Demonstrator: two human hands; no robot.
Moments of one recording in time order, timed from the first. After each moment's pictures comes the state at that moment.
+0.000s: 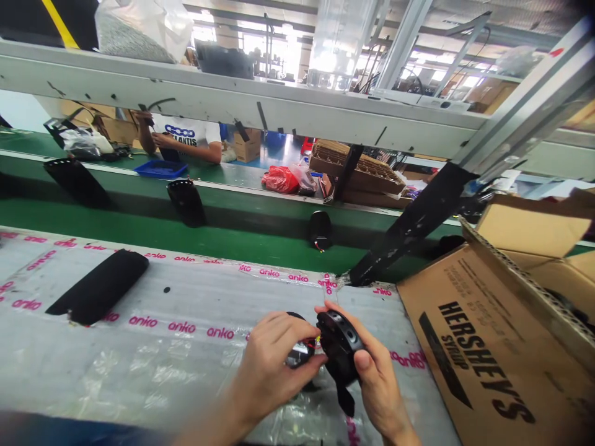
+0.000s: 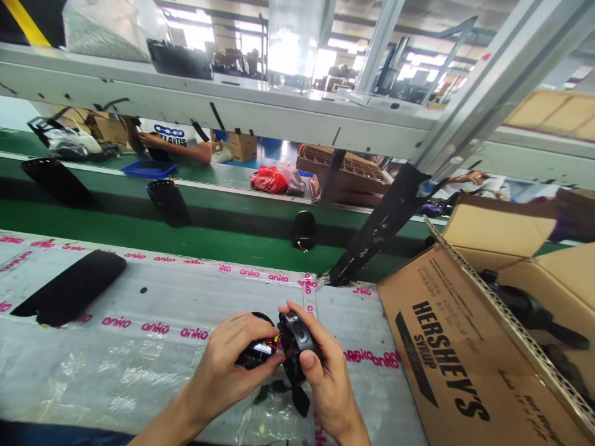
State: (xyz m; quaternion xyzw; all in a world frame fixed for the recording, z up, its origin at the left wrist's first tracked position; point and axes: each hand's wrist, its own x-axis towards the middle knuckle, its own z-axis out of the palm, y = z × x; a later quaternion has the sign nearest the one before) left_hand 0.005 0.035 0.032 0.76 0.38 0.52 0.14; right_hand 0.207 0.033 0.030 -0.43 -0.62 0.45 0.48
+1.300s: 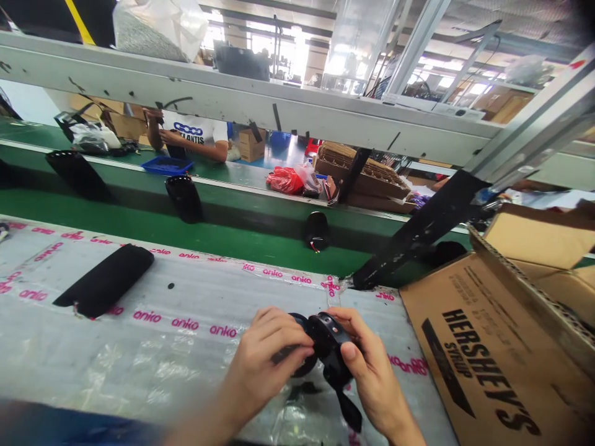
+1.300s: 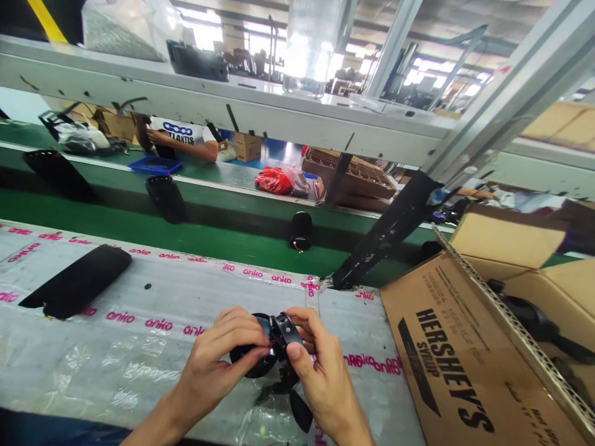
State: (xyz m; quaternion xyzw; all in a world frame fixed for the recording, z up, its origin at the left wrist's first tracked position) left_hand -0.017 0.032 0.037 0.74 0.35 0.54 0.18; right_hand 0.195 0.041 0.050 -0.43 -0.65 0.46 0.43
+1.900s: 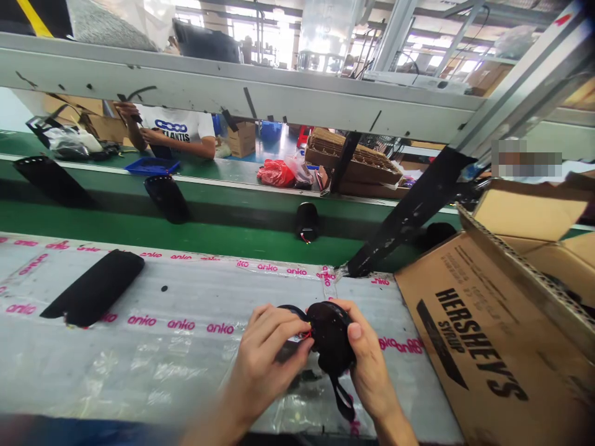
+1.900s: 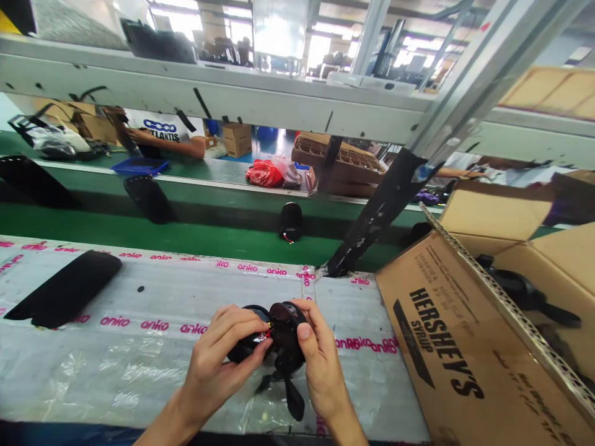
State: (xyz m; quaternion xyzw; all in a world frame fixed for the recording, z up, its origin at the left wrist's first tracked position) left_hand -0.002 0.027 0.029 0.75 0.38 0.52 0.12; right_hand 0.192 0.032 0.029 -0.48 -0.54 0.48 0.50
